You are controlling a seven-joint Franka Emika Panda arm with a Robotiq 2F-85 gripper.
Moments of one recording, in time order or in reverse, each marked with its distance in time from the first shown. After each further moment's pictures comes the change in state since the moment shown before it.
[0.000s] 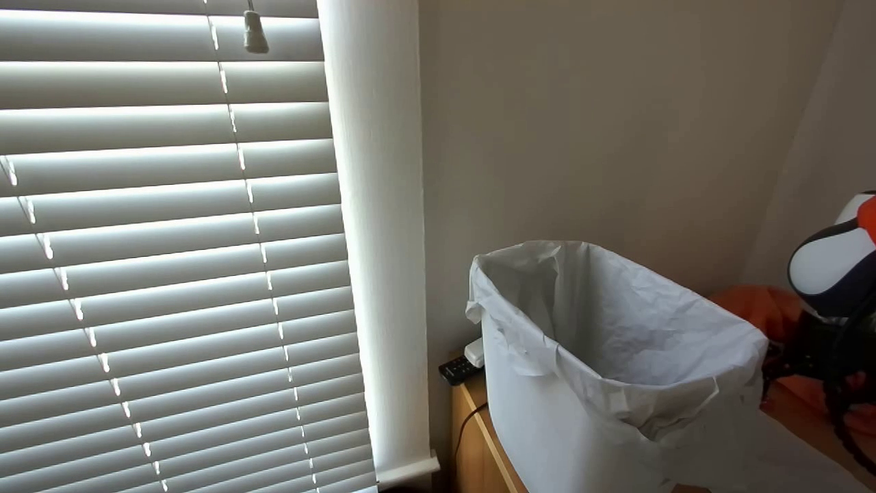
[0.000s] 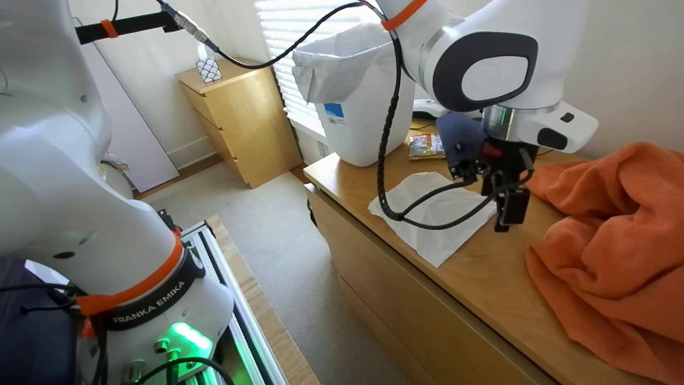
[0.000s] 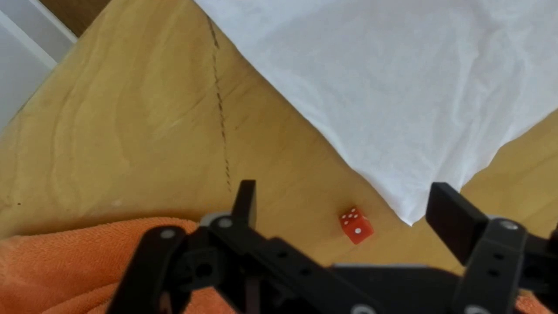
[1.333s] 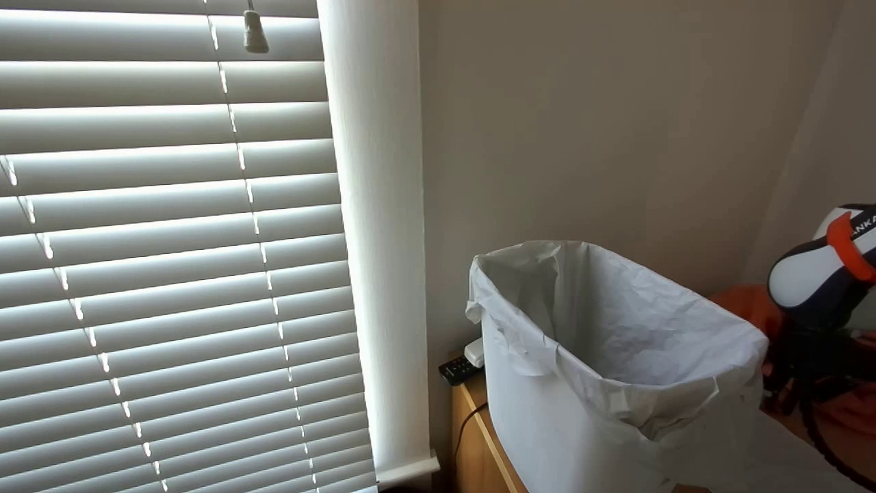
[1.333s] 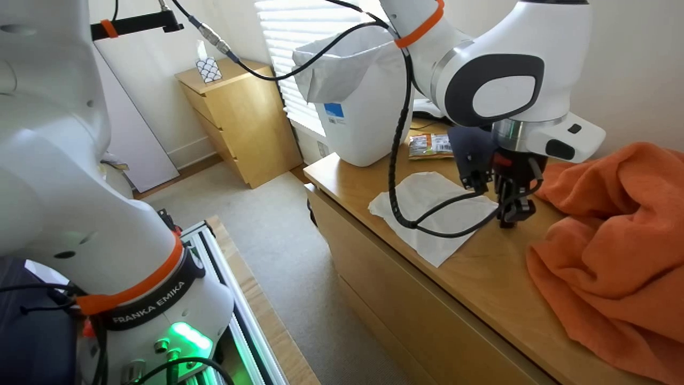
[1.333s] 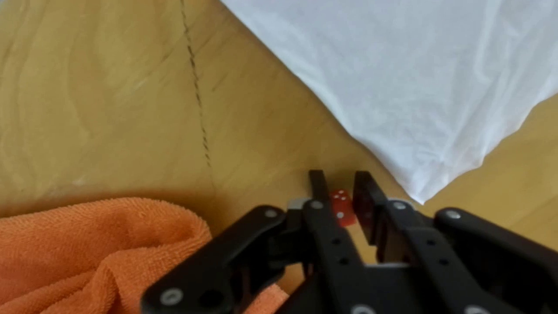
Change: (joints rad) arm 0.007 0.096 -0.005 0.073 0.007 0.055 0.020
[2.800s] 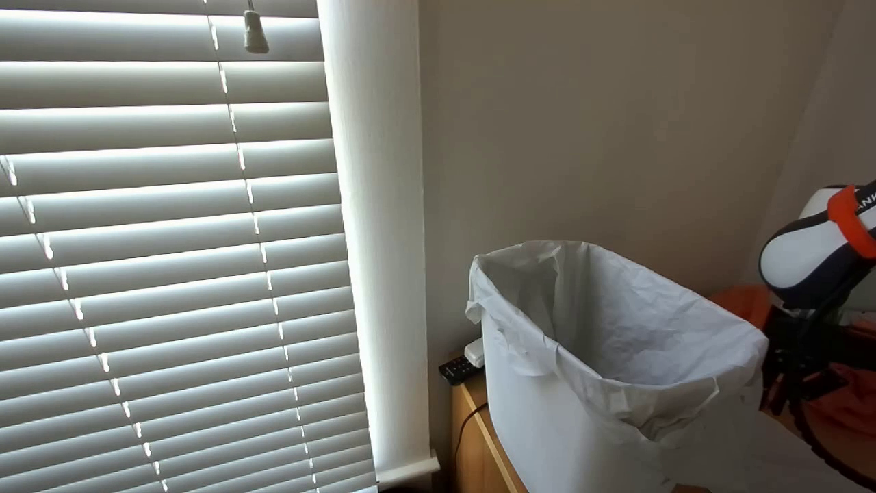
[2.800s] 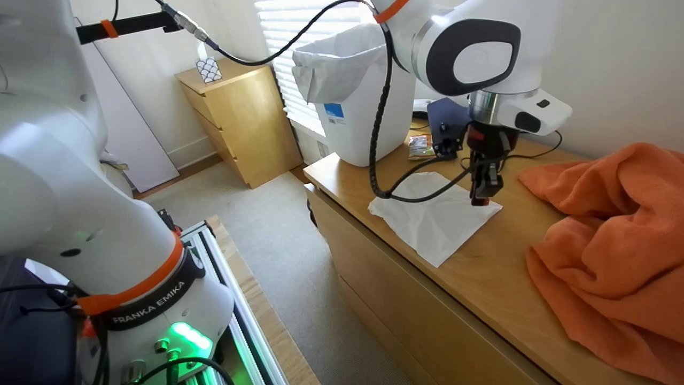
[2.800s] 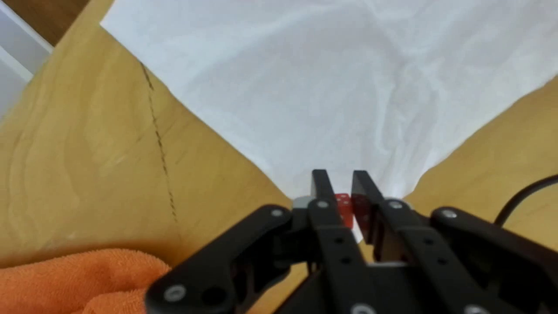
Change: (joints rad) arm 0.070 -0.101 0.000 -0.050 0.001 -0.121 0.089
